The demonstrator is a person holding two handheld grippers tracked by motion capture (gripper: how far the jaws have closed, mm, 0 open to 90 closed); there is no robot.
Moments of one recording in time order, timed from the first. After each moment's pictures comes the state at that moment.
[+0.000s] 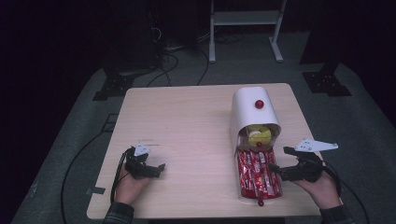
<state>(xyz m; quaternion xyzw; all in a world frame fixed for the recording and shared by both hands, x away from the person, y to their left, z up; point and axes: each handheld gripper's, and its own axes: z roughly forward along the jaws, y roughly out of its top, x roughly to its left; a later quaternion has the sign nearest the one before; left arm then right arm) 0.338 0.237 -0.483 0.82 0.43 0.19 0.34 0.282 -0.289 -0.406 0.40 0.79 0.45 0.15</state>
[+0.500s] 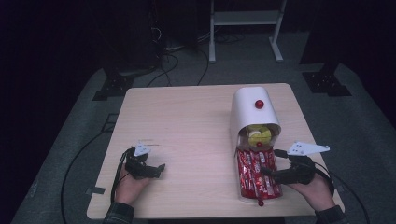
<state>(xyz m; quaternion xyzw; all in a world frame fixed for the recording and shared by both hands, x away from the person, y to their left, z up) 0.337 0.237 -0.483 0.82 0.43 0.19 0.34 0.277 -0.270 -0.407 0.36 0.80 0.46 0.14</state>
